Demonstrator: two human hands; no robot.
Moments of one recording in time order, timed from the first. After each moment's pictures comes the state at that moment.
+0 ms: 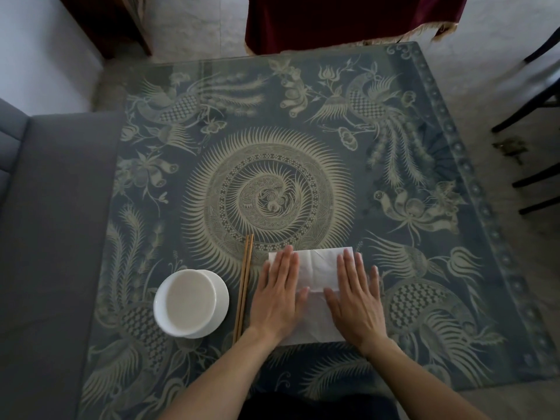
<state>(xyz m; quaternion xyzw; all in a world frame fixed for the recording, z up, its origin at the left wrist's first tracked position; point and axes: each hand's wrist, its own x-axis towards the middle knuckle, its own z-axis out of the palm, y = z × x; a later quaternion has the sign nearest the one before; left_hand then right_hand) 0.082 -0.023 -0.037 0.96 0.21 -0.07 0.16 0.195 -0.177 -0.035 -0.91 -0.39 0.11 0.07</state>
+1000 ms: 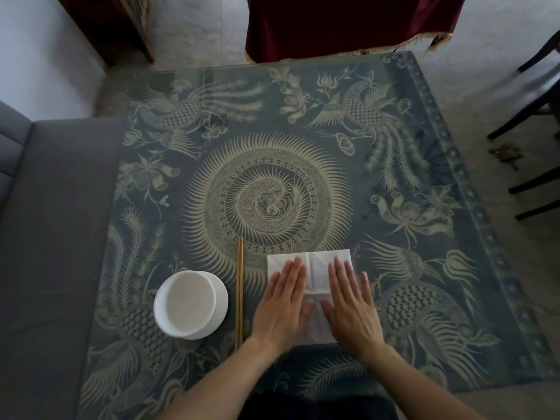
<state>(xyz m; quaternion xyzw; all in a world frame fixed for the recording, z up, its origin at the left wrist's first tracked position) 0.073 -0.038 -0.035 0.97 0.17 -0.05 0.17 0.187 -0.184 -0.036 -0.89 -0.44 0.09 0.09</state>
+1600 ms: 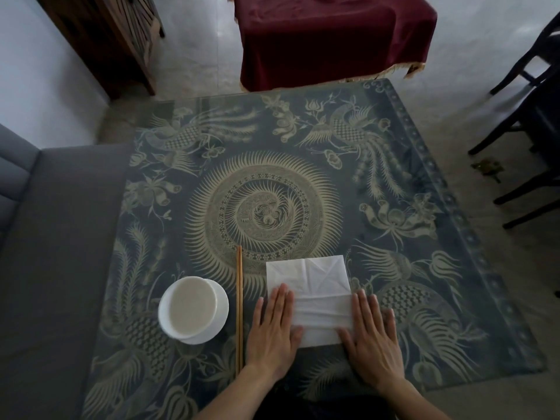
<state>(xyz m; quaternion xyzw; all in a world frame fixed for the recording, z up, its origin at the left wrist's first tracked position) 0.031 -0.059 -0.039 0.97 0.21 -0.11 0.12 0.163 -0.251 -0.041 -0.93 -0.33 0.15 0.03</state>
